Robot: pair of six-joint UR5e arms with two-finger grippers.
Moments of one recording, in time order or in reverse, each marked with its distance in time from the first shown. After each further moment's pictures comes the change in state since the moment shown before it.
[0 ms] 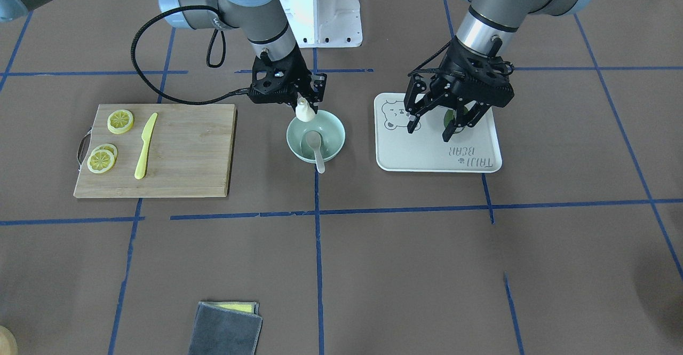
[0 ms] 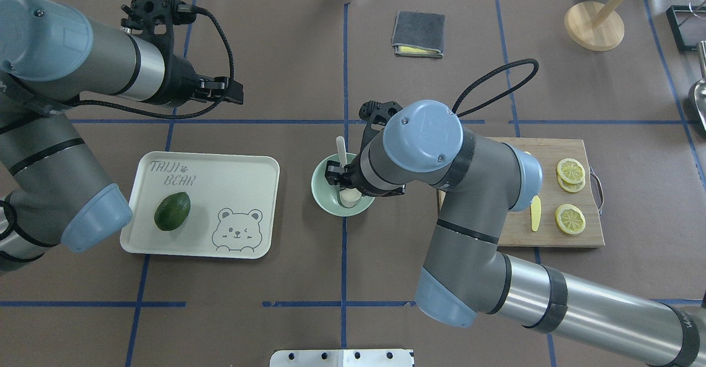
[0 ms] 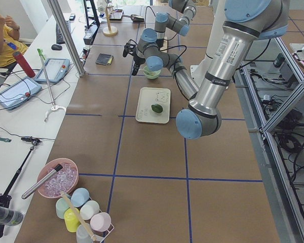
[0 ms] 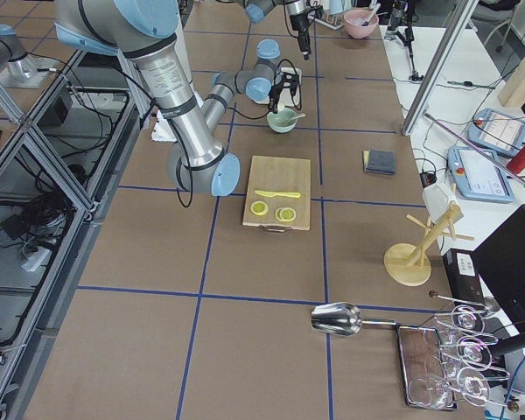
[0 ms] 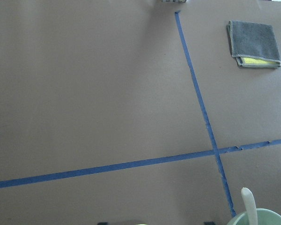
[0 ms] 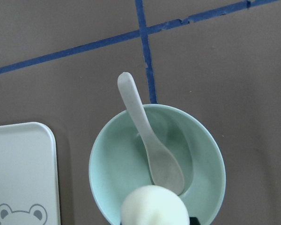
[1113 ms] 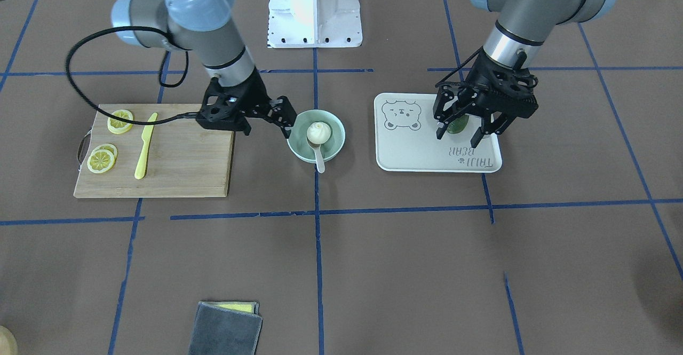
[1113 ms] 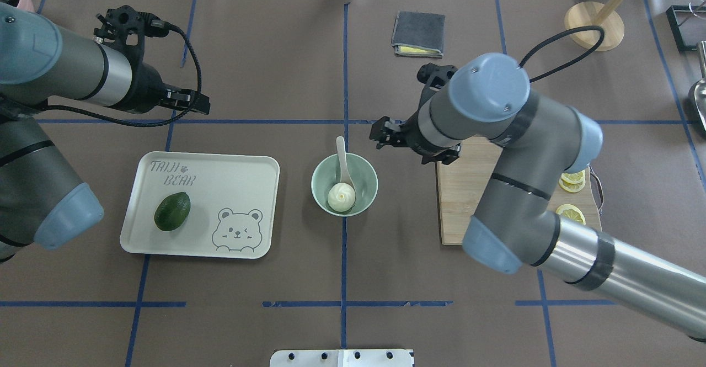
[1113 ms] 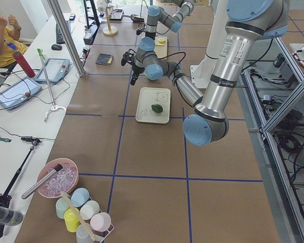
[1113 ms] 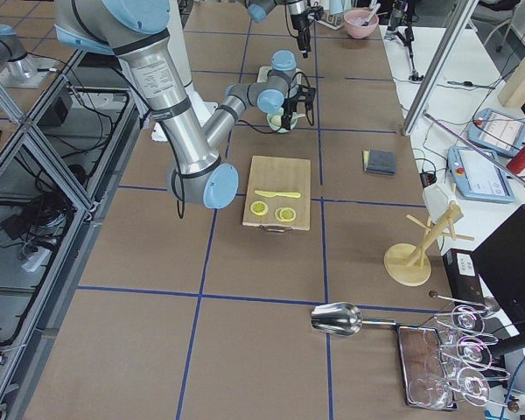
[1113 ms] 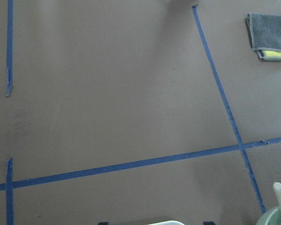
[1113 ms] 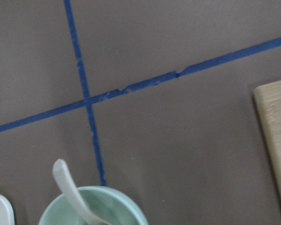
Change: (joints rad) left arm -0.060 0.127 0.007 -0.022 -0.054 0.200; right arm 0.202 -0.163 0.050 0.036 0.136 -0.059
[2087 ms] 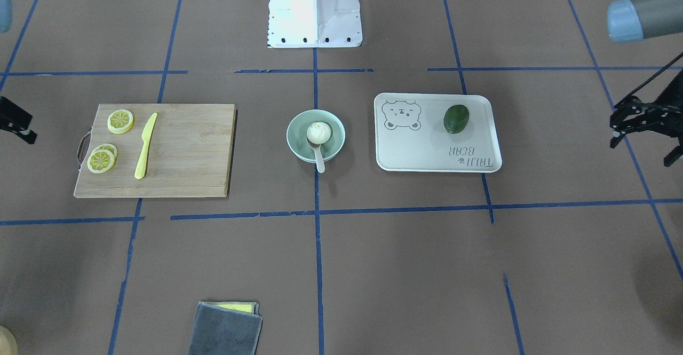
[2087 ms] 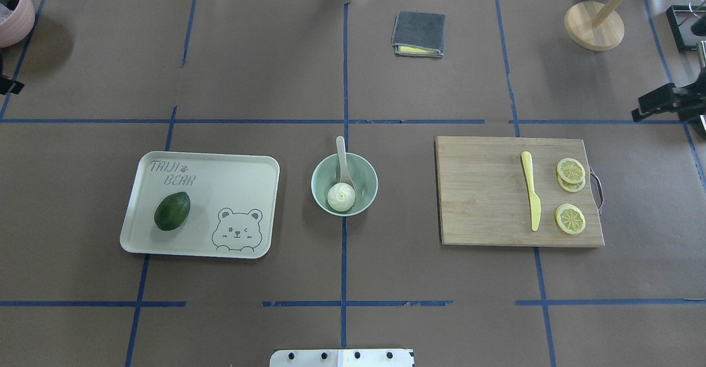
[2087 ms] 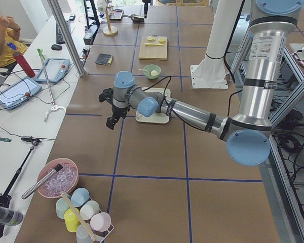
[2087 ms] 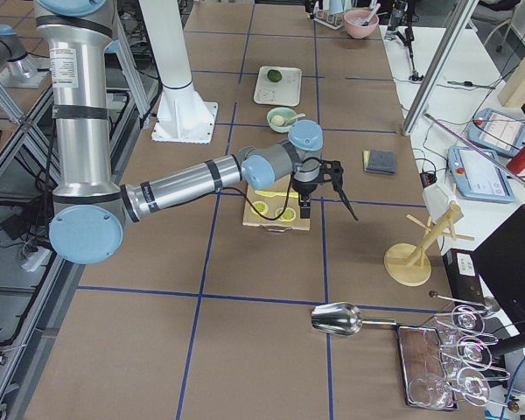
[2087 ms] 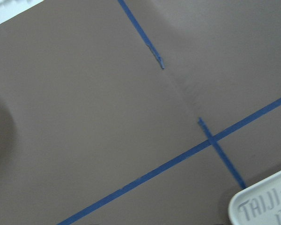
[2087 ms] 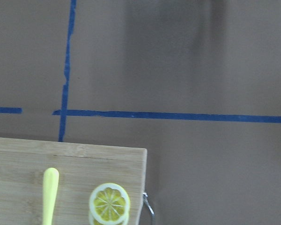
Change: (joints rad) left arm -0.454 0.223 0.177 -0.003 -0.248 0.811; right arm 0.591 -0.505 0.089 -0.063 0.330 -0.938
